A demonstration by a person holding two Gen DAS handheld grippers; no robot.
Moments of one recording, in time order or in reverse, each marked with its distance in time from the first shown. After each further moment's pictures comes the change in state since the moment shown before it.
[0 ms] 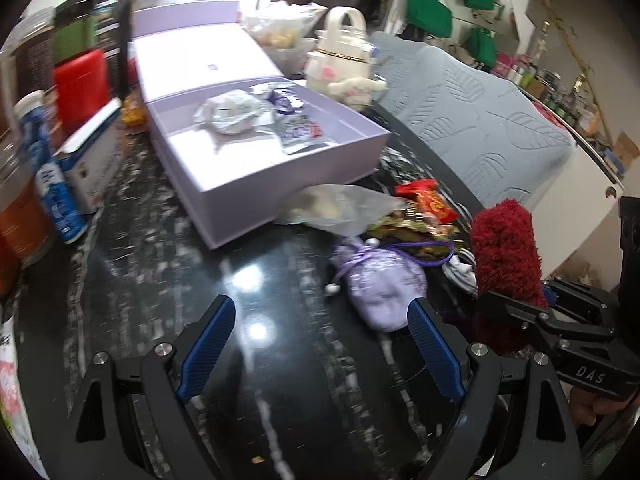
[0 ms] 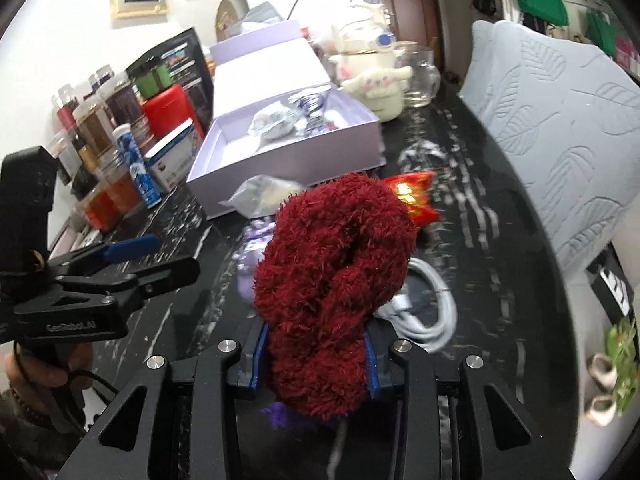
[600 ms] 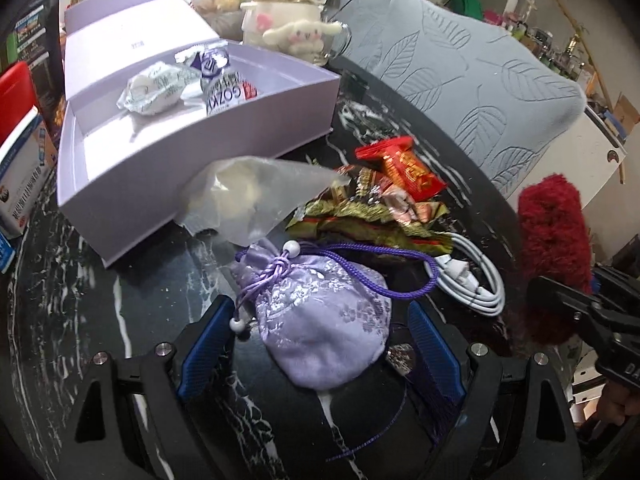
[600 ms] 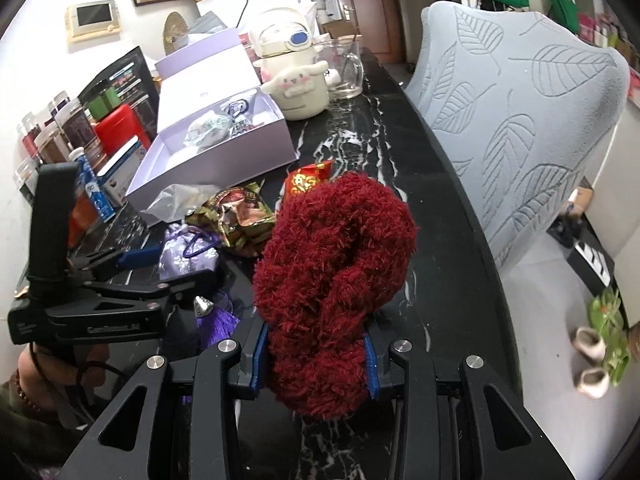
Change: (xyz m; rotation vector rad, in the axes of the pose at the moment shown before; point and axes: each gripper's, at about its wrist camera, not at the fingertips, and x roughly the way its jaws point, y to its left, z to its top) left arm 0.073 -0.057 0.008 0.081 0.124 -0.014; right arm -0.009 -0.059 -0.005 0.080 0.015 -0.082
